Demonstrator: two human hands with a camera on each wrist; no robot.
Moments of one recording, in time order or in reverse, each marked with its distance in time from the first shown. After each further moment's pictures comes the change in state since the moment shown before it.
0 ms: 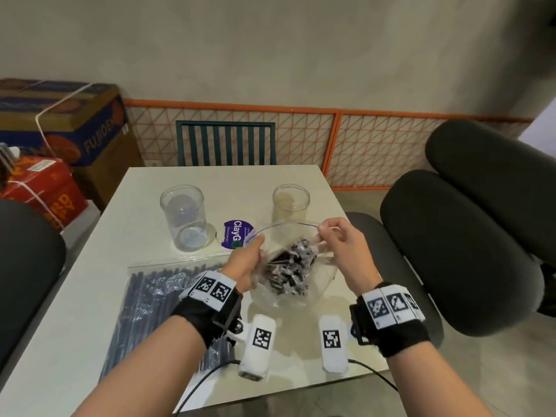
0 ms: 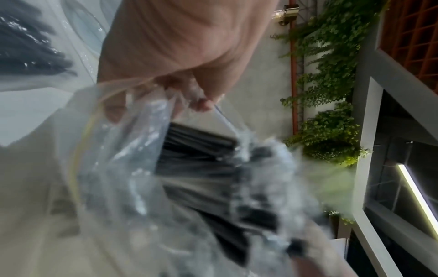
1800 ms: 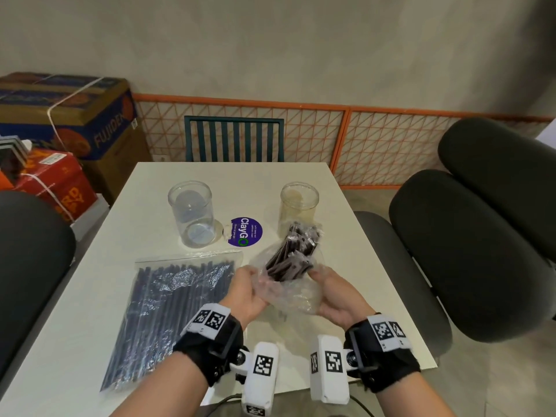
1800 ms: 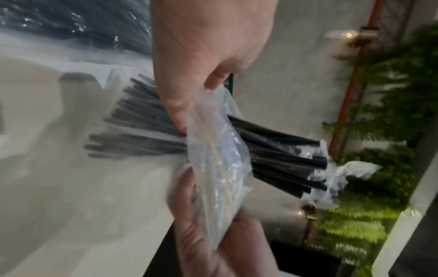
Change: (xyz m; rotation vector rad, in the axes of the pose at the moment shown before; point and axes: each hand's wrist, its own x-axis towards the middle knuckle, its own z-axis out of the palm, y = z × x) left_hand -0.008 -0.038 -0.010 -0.629 -0.078 -0.142; right_hand -0.020 0.049 0.029 0.392 -0.220 0.636
